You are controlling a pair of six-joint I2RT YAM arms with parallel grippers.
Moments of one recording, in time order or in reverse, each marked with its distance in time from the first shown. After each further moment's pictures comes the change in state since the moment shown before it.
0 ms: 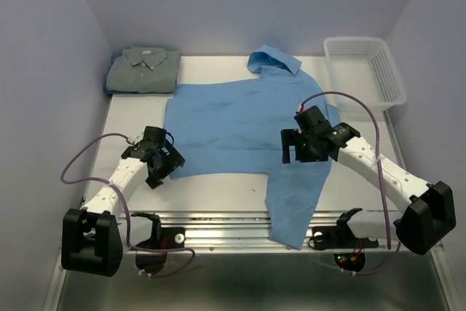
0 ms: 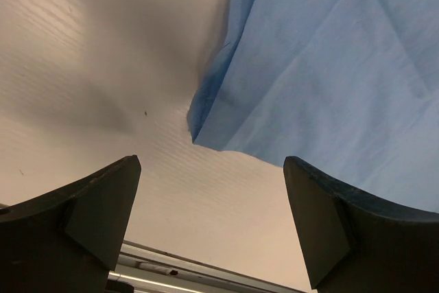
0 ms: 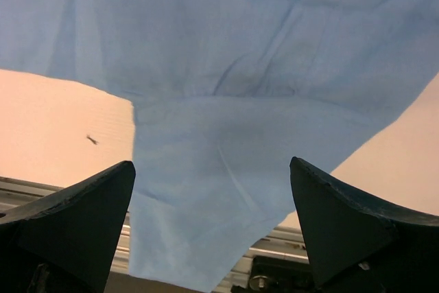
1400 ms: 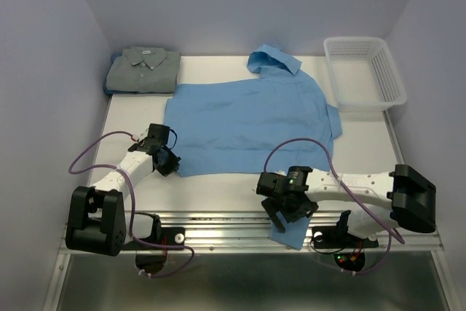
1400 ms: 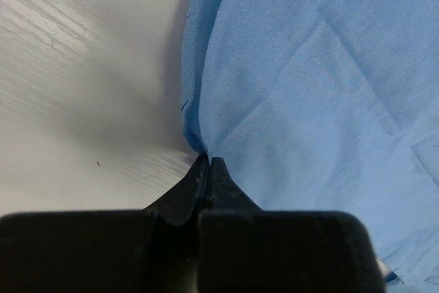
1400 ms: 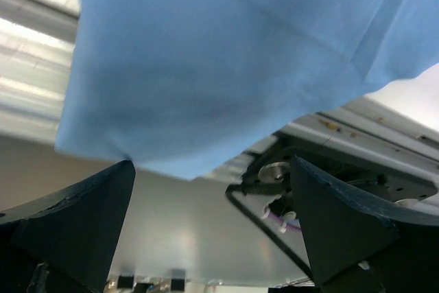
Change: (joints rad) left arm 0.000 0.140 -0.033 0.191 0.037 -0.040; right arm 0.654 0.099 -0.168 -0.248 -0.069 0.249
